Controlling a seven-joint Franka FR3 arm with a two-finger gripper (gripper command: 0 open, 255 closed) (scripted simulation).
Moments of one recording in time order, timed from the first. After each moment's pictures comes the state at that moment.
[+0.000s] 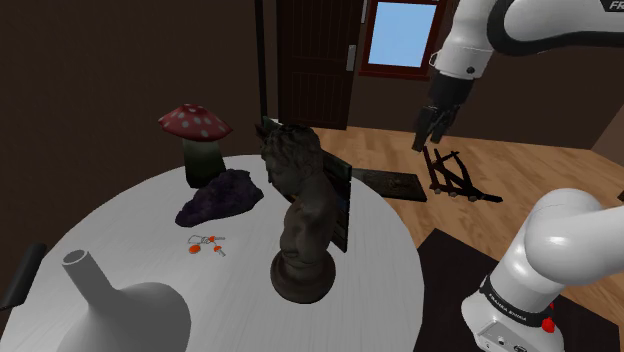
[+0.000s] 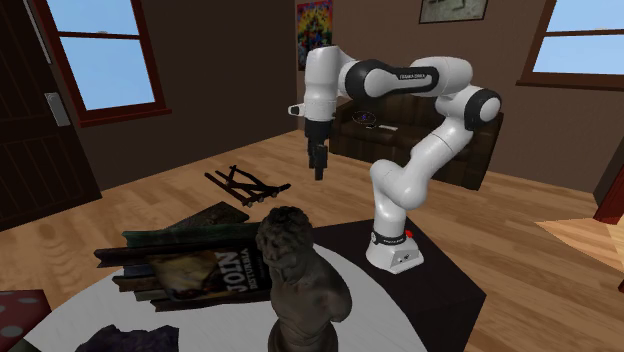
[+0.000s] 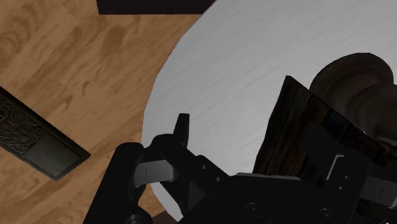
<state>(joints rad) 0.01 -0.90 0.04 -2.48 0.06 1.65 0.08</state>
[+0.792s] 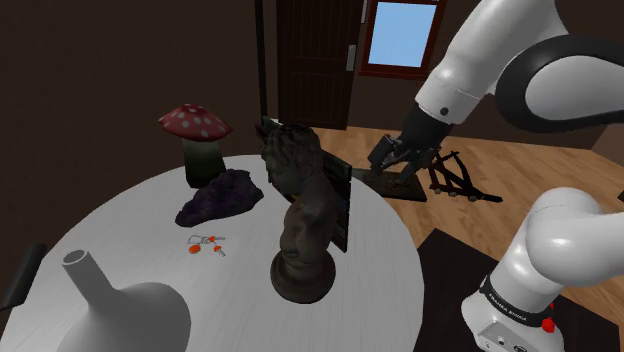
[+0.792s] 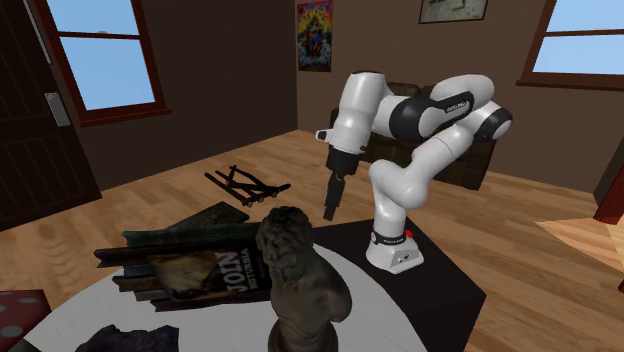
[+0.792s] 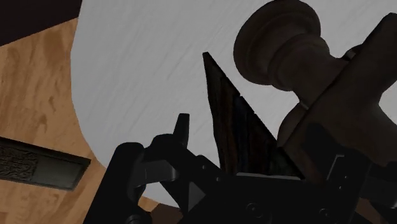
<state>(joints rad) 0.06 -1.02 0.38 -2.67 0.39 1.99 0.57</state>
